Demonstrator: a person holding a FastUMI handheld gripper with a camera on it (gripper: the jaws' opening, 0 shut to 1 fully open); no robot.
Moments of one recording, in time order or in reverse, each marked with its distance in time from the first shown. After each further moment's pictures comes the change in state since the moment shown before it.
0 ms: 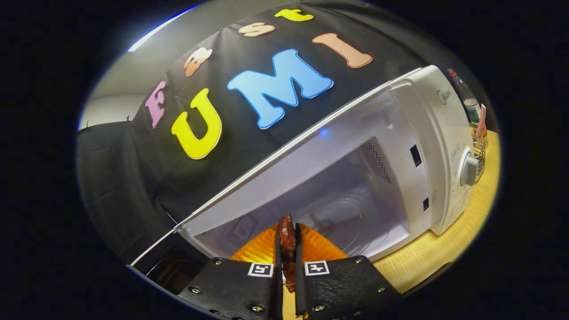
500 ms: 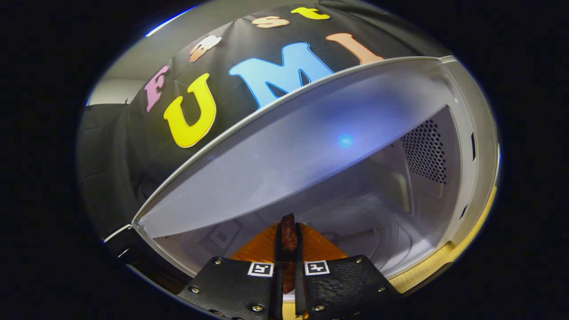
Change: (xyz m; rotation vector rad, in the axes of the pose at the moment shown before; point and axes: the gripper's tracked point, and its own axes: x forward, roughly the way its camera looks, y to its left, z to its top) arm 0.059 0.000 -0.014 -0.106 -0.034 -0.037
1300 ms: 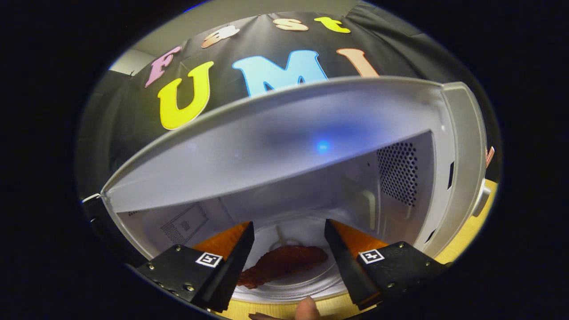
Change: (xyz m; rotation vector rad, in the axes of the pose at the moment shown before) arm -0.013 -0.035 0.009 -0.211 -0.039 -0.155
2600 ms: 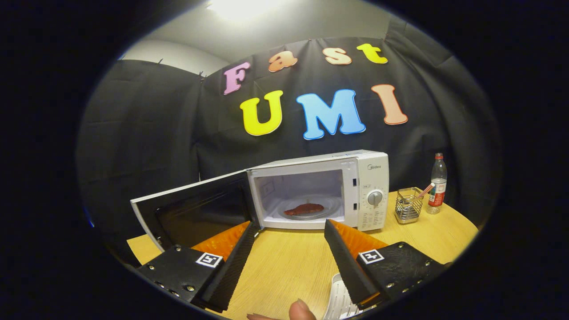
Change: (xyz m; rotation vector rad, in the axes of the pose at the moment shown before) arm -0.325 -0.022 0.002 -0.188 -0.025 0.366
